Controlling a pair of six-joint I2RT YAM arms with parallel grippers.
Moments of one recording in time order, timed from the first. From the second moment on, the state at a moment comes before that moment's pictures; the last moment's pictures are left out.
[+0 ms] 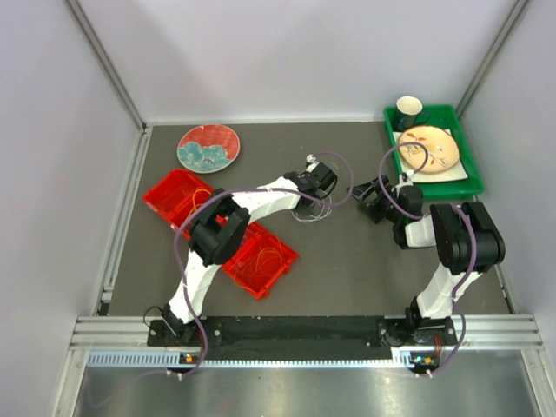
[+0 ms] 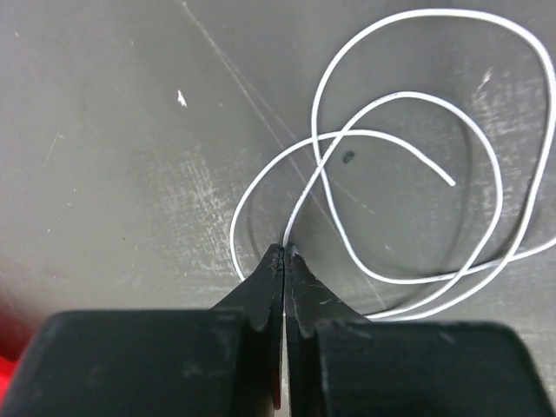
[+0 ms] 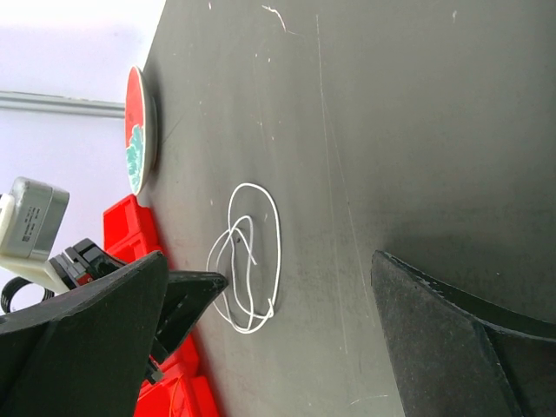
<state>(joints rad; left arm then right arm) -0.81 2.20 1.70 -0.63 -0.41 -0.38 0.07 1.76 0.50 0.89 -0.41 1.01</state>
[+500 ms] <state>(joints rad) -0.80 2.01 1.87 -0.70 -0.28 -0.40 0.07 1.76 0.49 0.92 -0.42 1.02</state>
